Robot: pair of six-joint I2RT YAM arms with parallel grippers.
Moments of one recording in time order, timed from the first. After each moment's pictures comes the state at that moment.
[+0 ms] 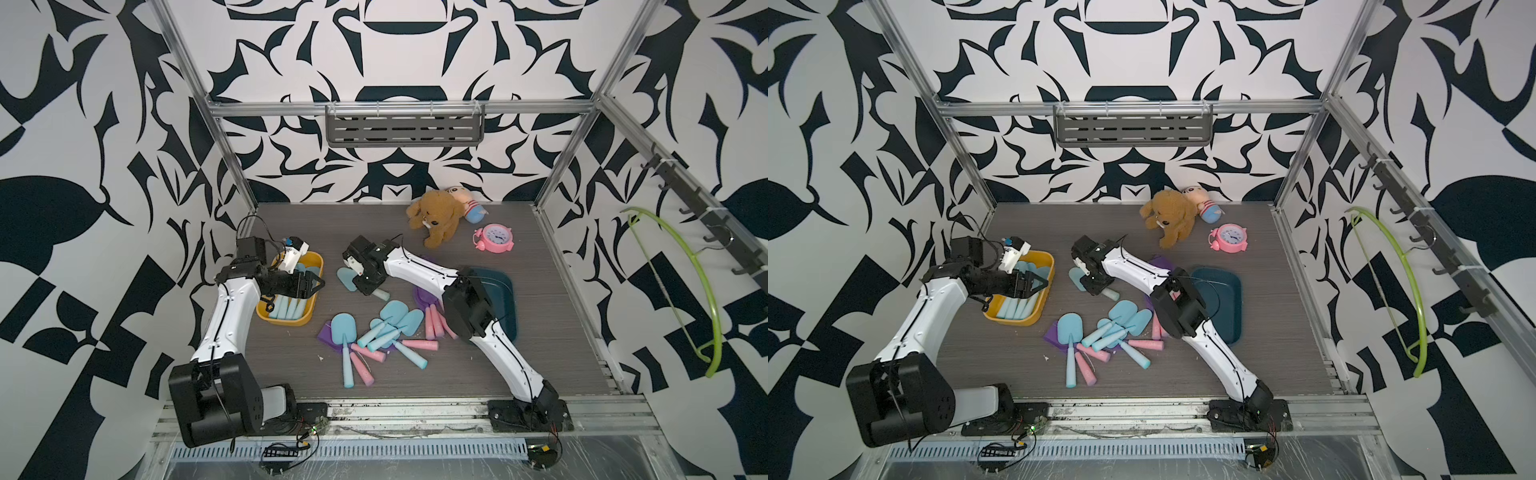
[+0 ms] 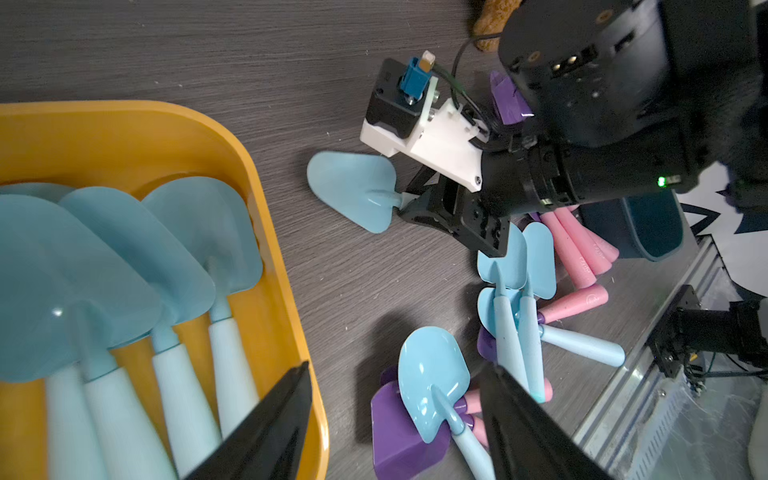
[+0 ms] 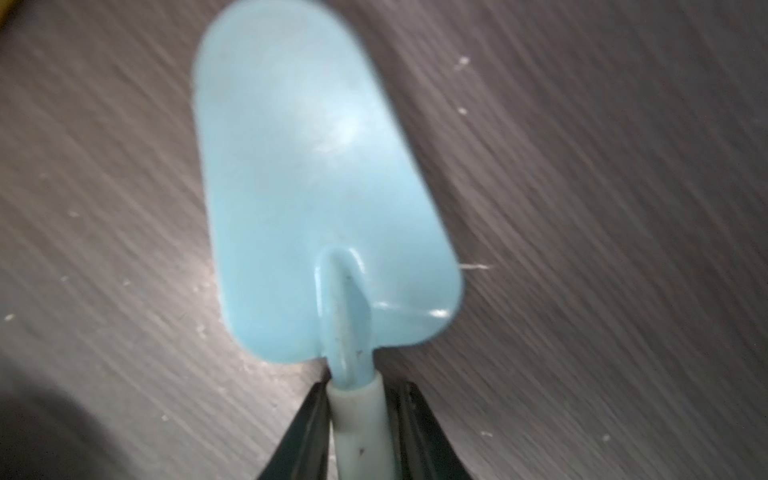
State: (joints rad) left arm 0.16 1.30 1.01 -0.85 0.71 0.36; right arm 0.84 2.52 2.24 -0.97 -0.01 0.06
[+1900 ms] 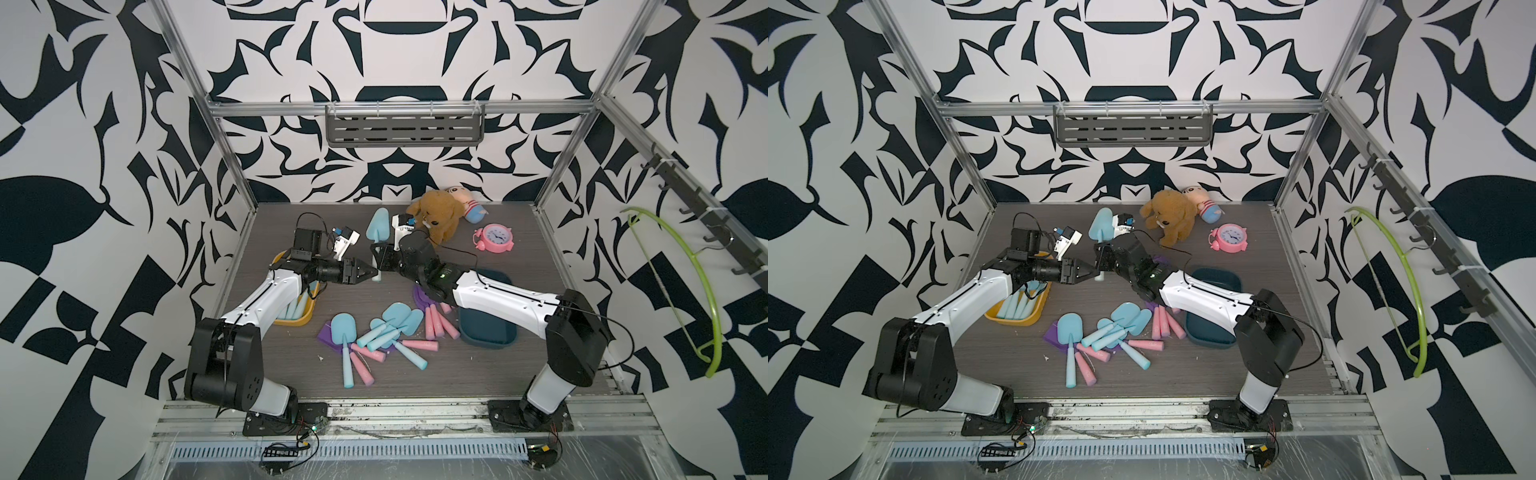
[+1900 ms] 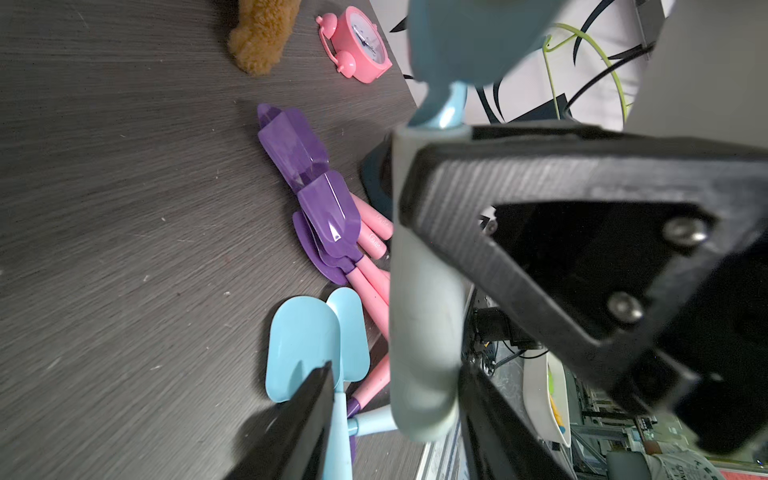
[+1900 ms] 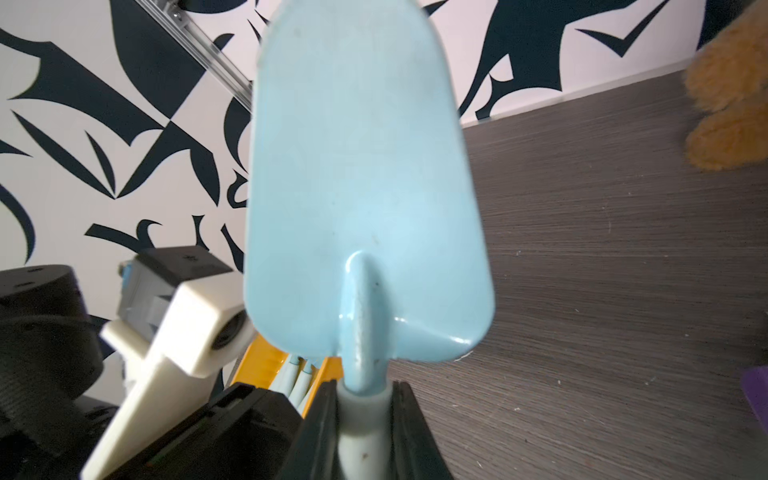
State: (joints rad) left arm -0.23 1.47 0.97 -0.31 1.05 -0.22; right arm 0.85 1.69 1.26 0.09 0.11 0.74
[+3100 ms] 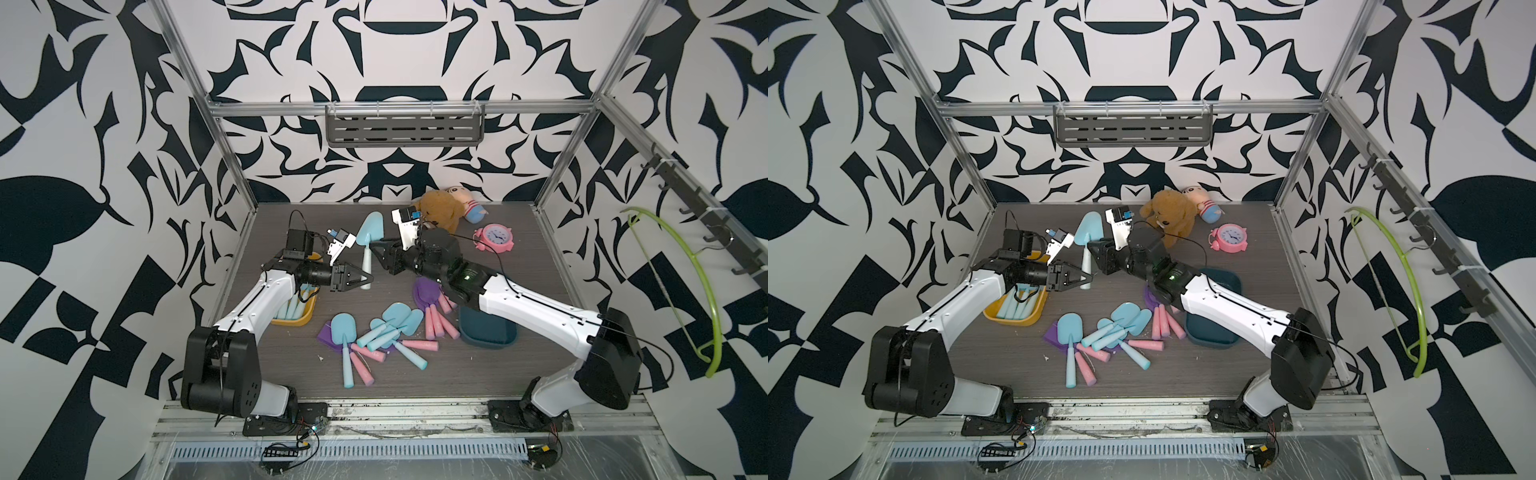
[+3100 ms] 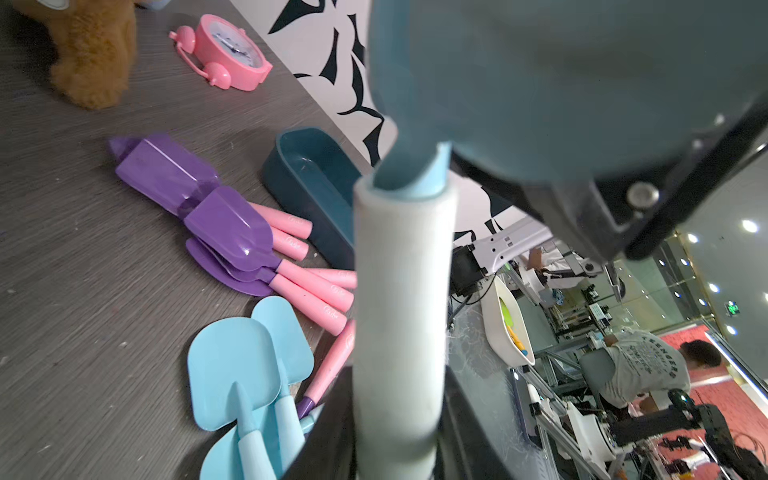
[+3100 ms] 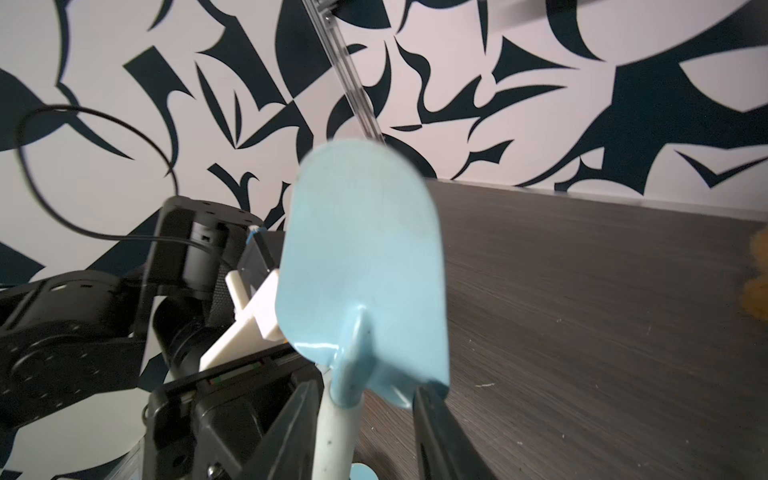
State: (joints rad) left arm -0.19 1.43 0.99 -0.50 1.37 0.13; right arm 0.81 1.50 1.22 0.08 -0.13 0.43
